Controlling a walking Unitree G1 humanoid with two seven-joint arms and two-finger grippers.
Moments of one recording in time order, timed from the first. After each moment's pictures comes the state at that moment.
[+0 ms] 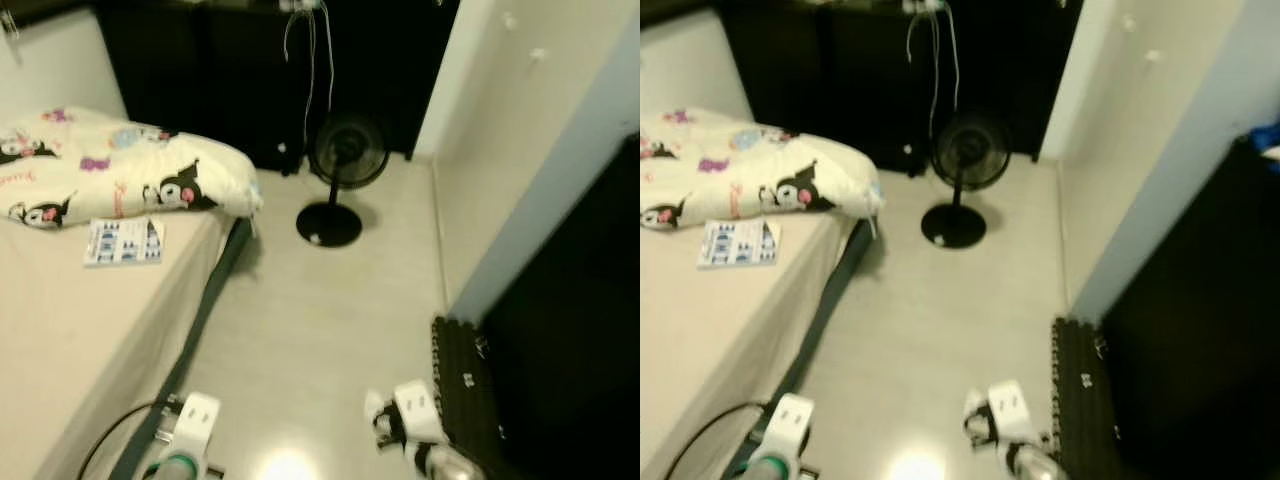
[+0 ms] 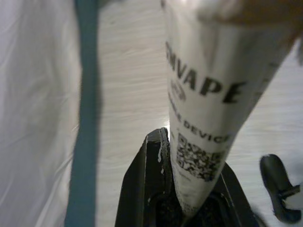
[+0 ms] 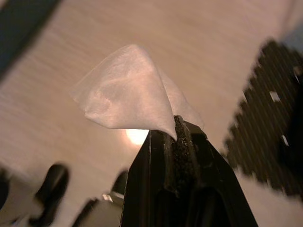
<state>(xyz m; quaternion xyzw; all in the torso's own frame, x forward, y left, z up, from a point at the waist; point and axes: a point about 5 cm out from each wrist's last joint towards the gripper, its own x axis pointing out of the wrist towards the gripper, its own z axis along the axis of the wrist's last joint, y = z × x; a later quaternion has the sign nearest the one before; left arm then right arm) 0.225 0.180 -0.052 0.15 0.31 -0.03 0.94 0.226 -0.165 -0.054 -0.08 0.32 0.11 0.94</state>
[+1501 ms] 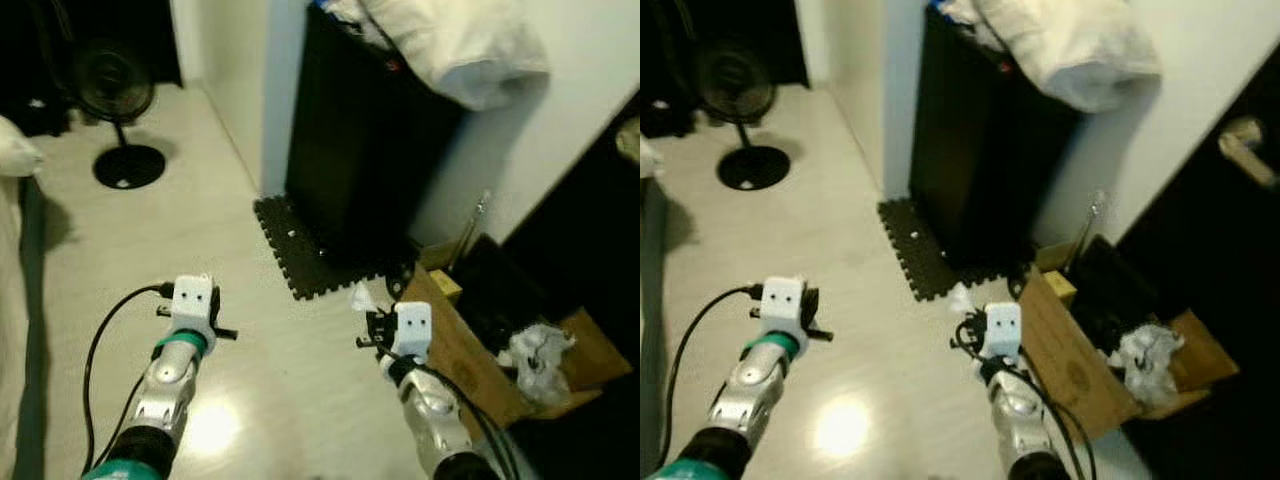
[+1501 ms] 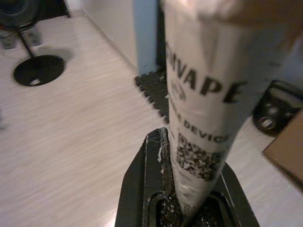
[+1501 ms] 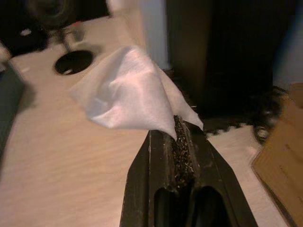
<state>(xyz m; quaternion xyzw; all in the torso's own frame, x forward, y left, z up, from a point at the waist) 0.323 0.167 0.060 0.04 0.08 0.00 1.00 0.303 -0.133 0.038 0.06 0.06 0.09 0.99</state>
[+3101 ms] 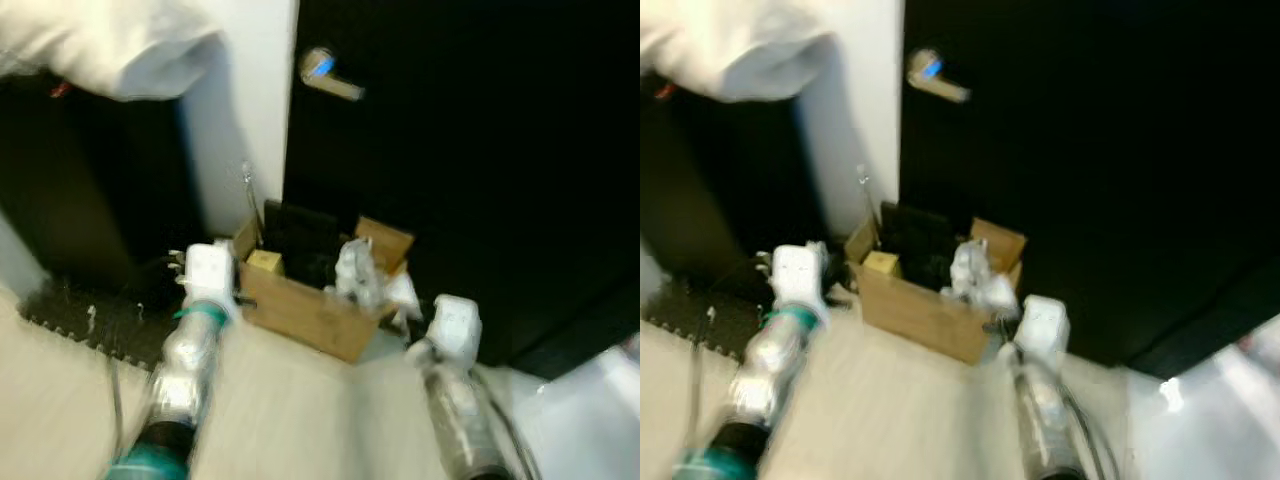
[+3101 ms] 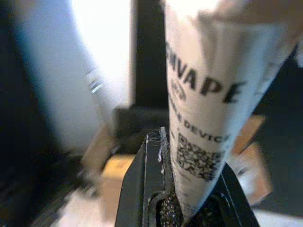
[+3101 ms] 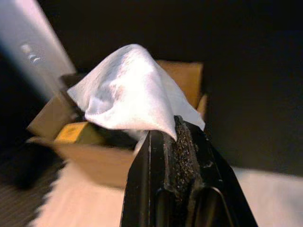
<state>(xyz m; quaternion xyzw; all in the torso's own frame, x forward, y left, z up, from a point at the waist) 0.343 0.118 0.104 0.00 0.01 -0.07 1.00 0.303 -0.179 0.041 0.11 0.06 -0.04 0.99</state>
